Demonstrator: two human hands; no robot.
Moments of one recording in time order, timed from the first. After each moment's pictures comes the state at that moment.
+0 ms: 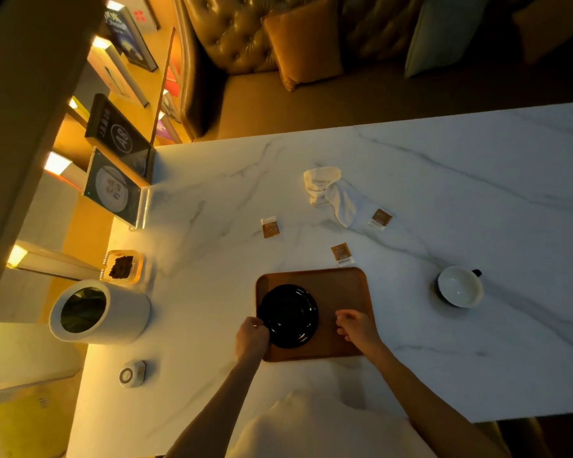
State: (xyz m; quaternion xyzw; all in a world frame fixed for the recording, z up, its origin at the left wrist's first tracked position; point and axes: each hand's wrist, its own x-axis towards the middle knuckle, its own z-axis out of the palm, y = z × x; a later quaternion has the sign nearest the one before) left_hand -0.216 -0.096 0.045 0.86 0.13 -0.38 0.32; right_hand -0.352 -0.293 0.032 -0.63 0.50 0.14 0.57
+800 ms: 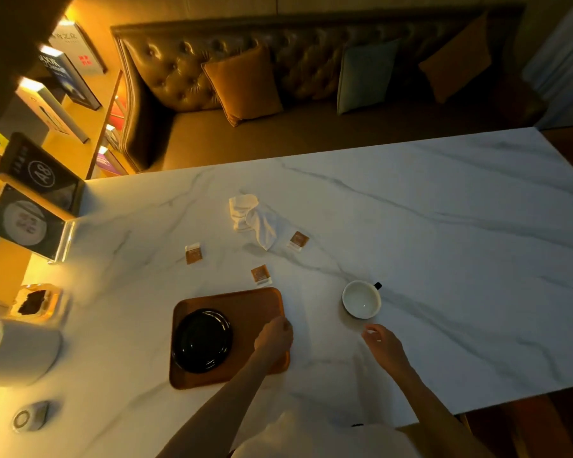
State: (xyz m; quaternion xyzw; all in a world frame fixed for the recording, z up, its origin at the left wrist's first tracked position) left_hand -0.342 -0.304 0.083 0.86 -0.20 -0.43 0.19; right_hand -0.538 -0.471 0.070 -0.71 0.54 0.07 0.45
